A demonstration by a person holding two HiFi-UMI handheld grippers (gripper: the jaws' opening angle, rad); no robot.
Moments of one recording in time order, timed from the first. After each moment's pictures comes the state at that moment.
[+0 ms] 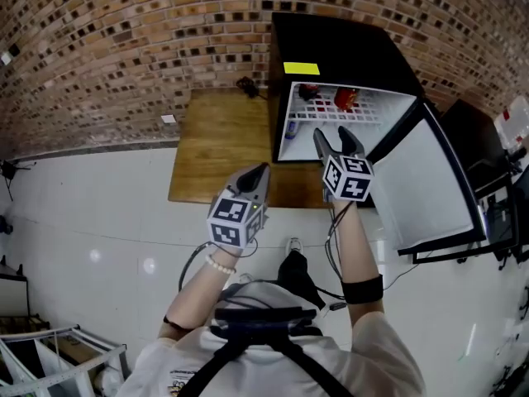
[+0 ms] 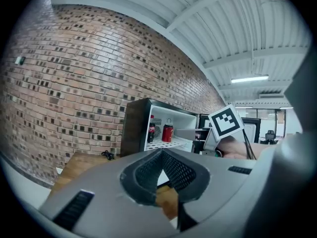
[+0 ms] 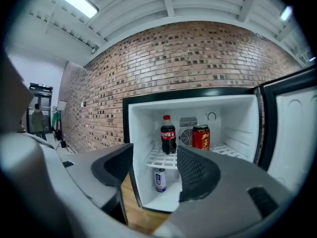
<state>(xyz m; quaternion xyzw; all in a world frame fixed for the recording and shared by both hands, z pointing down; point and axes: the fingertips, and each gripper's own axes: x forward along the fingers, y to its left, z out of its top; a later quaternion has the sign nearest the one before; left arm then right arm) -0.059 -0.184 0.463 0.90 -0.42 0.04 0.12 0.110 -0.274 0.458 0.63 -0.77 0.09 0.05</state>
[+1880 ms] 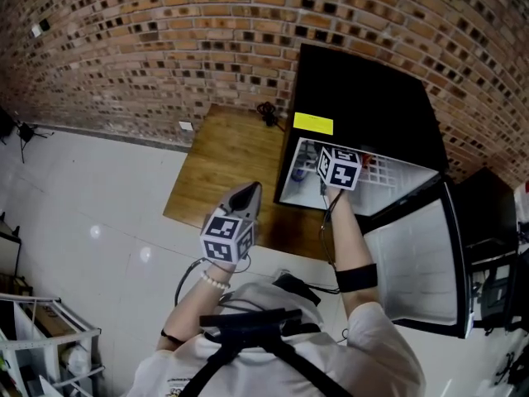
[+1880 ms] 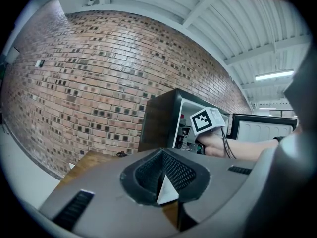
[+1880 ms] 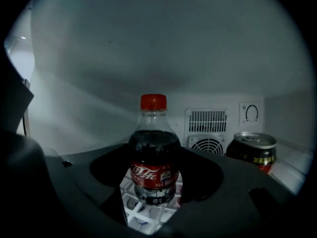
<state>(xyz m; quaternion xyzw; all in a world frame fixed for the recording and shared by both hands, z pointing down) -0.063 -0.294 0.481 0.84 -0.52 0.03 0.14 0.113 -0.488 0.486 0.60 -0.79 0.09 0.10</state>
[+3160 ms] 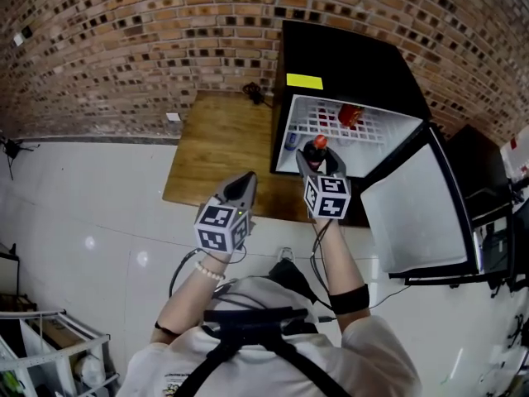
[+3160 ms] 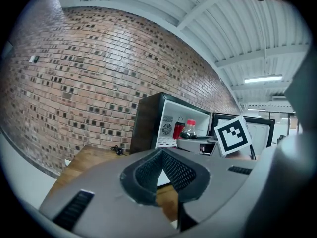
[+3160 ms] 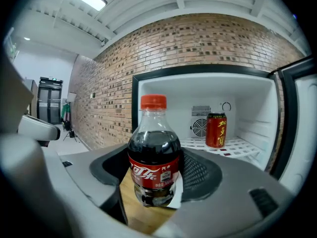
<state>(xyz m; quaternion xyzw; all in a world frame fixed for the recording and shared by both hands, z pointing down) -0.073 -0.208 0.484 0.87 -0.48 0.04 0.15 0.082 -0.295 0.506 0.59 -0.80 0.08 0.09</state>
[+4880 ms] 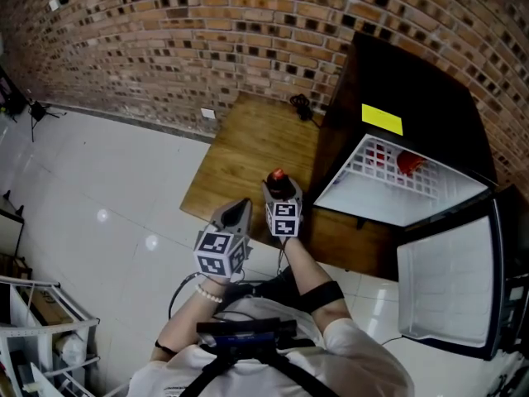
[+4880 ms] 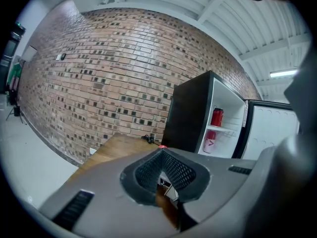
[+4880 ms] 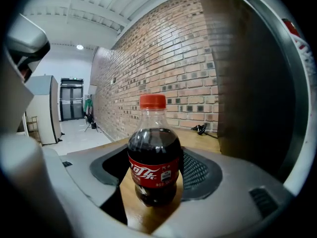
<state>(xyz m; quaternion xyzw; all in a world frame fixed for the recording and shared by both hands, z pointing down) -0.189 -0.273 0.607 0.79 -0.58 0.05 0.18 -0.141 -0.399 0.746 0.47 -0.87 0.10 0.13</state>
